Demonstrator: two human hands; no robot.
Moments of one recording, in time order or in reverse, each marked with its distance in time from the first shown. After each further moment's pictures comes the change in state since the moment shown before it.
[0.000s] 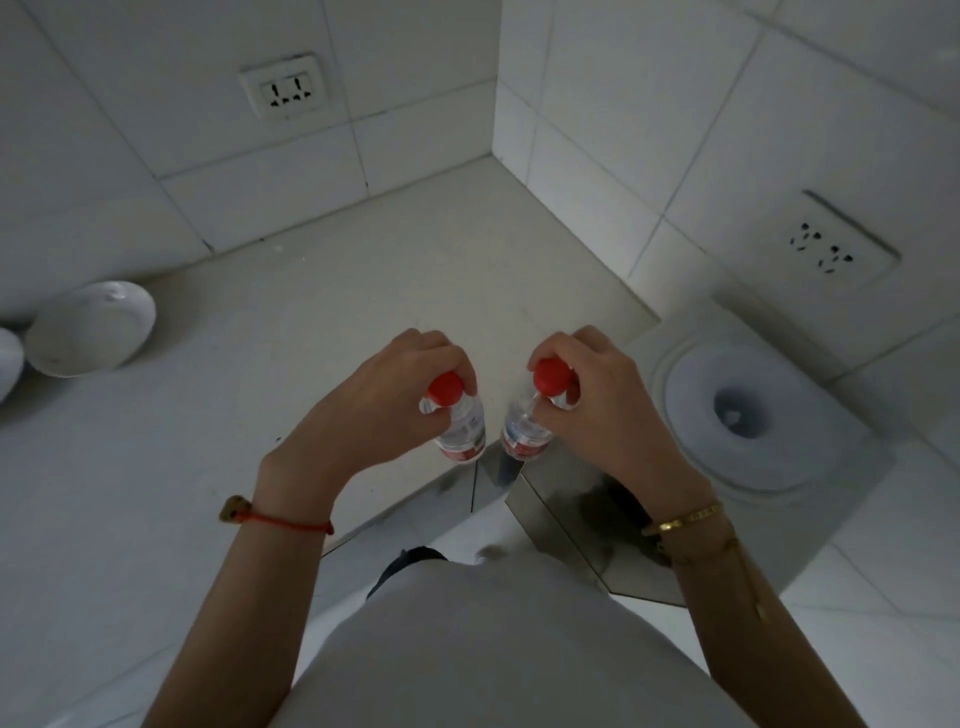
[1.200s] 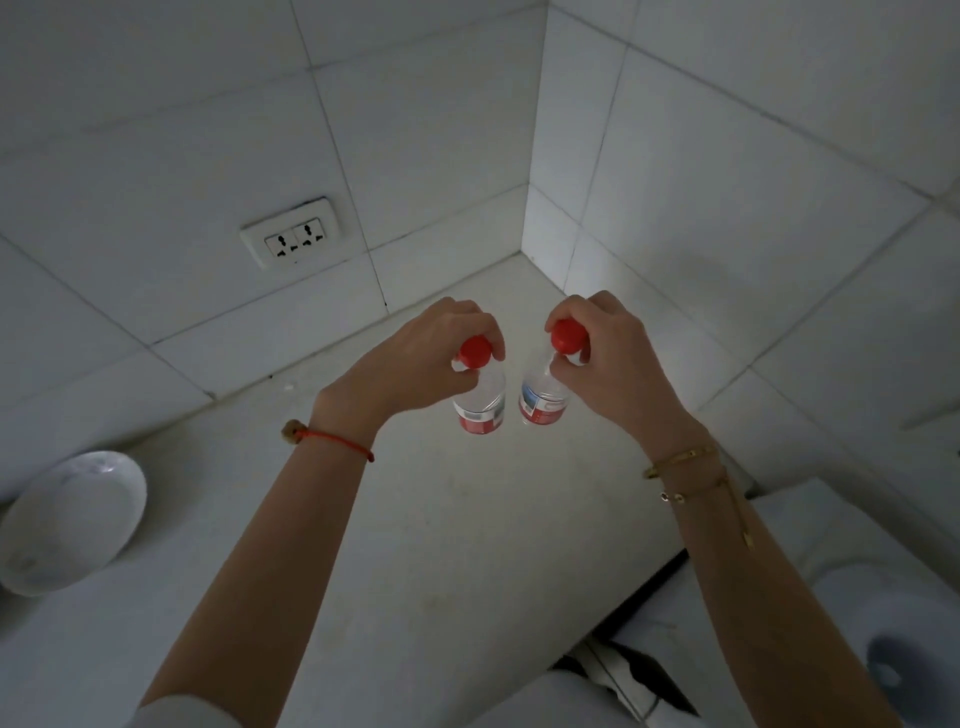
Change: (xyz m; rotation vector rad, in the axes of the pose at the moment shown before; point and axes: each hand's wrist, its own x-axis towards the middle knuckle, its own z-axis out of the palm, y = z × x) left_hand 0.256 -0.169 -0.089 0.014 -0.027 0.105; right_hand 0.304 0.027 0.008 0.026 0.120 -0.011
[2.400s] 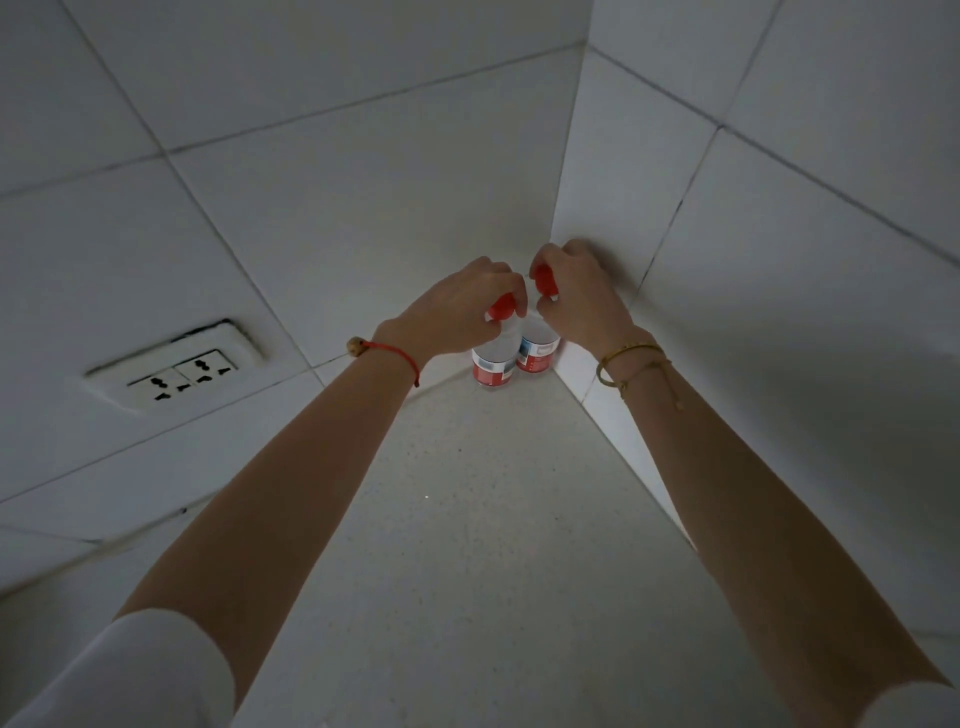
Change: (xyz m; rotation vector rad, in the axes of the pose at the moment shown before) left_hand 0.289 -0.166 0.008 0.138 0.053 -0.037; right_hand 0.328 0.118 0.077 -0.152 -0.091 -0.031
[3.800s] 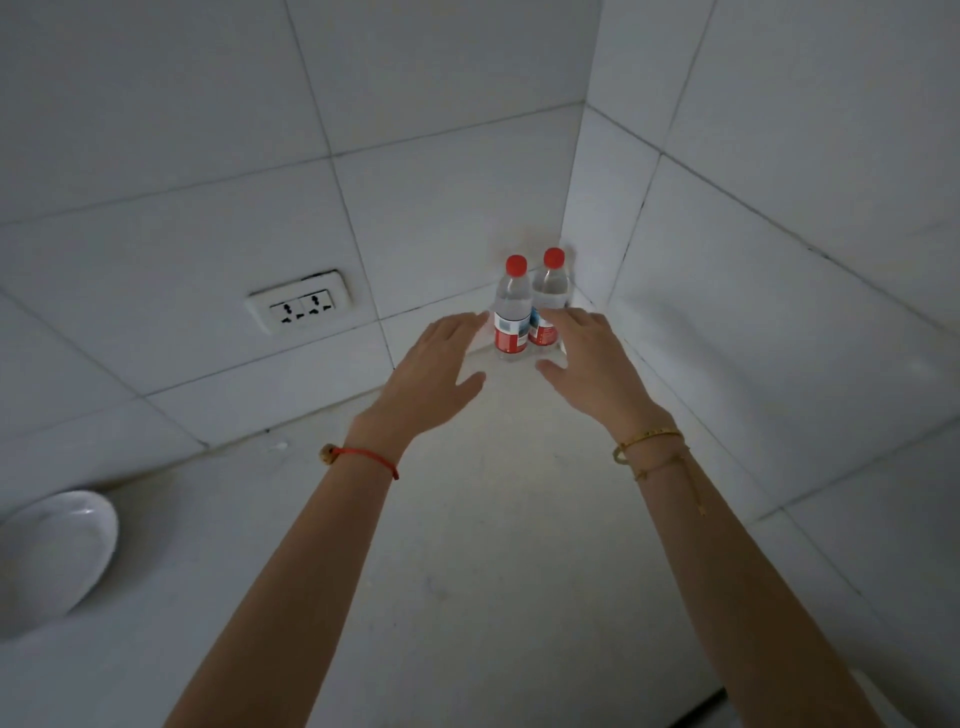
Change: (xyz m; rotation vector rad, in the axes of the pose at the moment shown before) left_hand -0.200 0.102 -0.016 -0.047 0.212 -0.236; right_hand -0.189 -0.071 -0.055 -0.002 -0.027 -0.096
